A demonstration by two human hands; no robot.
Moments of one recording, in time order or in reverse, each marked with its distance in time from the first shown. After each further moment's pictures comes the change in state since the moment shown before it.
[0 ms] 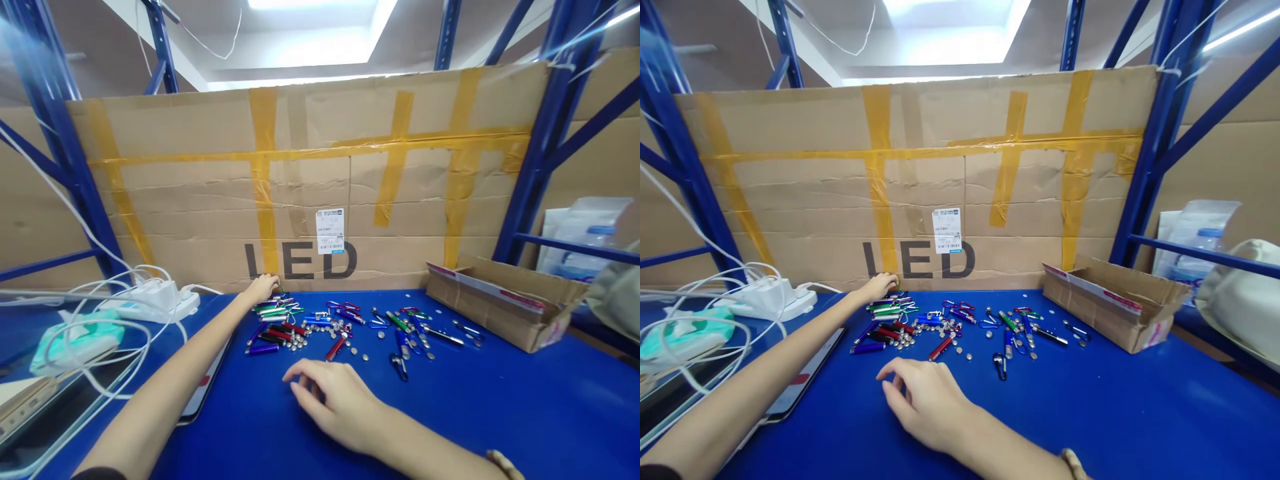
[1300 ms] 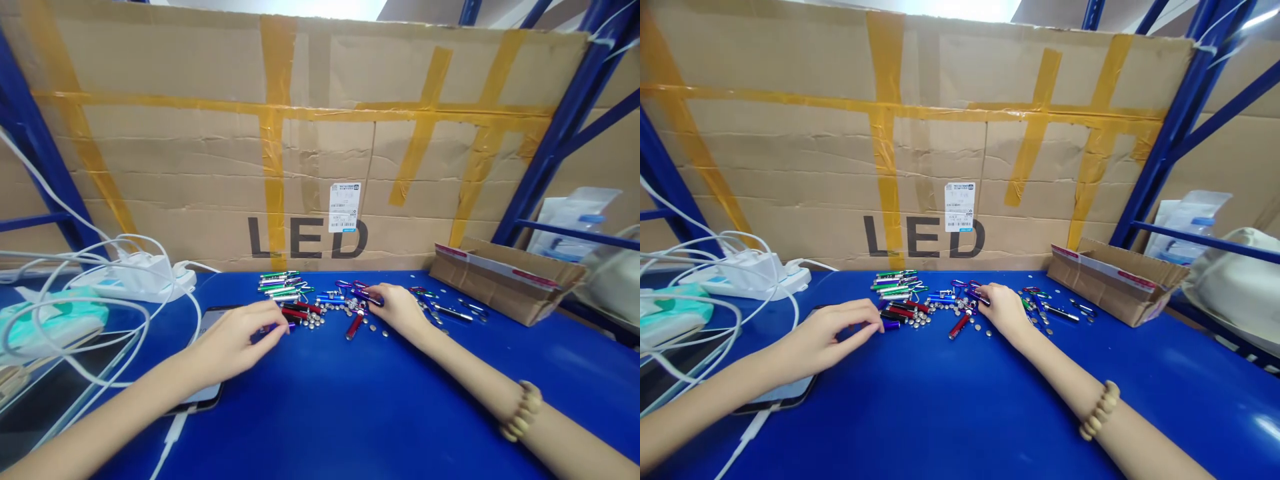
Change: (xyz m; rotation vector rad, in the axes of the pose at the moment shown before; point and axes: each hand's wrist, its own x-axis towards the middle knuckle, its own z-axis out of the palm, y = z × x) left_hand -0.171 0.057 -0.040 -0.184 0.066 0.429; right_hand 0.025 0.095 -0.050 -0.661 0.277 0.372
